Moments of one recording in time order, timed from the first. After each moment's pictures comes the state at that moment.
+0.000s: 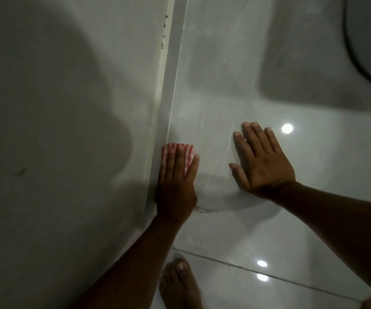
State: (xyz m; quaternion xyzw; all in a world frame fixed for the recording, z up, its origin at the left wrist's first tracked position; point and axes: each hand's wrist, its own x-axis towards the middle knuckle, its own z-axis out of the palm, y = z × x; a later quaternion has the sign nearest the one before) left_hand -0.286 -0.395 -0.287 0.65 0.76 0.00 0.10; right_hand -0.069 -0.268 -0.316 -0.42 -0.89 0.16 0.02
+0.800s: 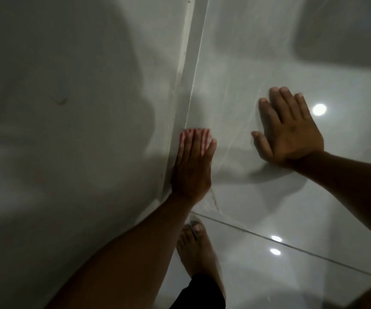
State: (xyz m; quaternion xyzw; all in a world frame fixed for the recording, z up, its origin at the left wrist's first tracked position) left_hand -0.287 -0.435 -0.290 0.68 0.73 -0.01 0.11; right_hand -0.069 -0.267 -0.317 -0.41 -0.89 0.17 0.09
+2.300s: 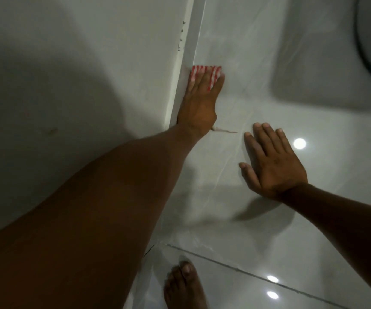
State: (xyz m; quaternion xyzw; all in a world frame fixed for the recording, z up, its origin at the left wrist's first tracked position) left_hand -0.317 -0.203 -0.286 0.72 0.69 0.03 0.09; right_hand -0.068 -0.268 -0.313 -0.42 -0.89 0.17 0.04
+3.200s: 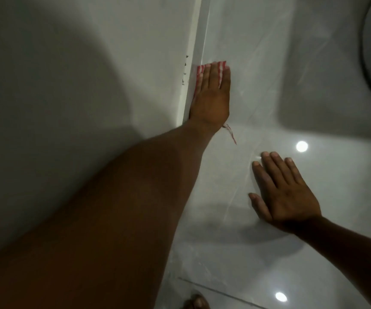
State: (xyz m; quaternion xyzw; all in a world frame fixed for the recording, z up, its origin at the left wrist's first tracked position) left_hand -0.320 -0.120 -0.277 0.71 0.70 -0.07 0.07; right_hand -0.068 -0.268 -0.319 -0.42 -0.89 0.15 0.05
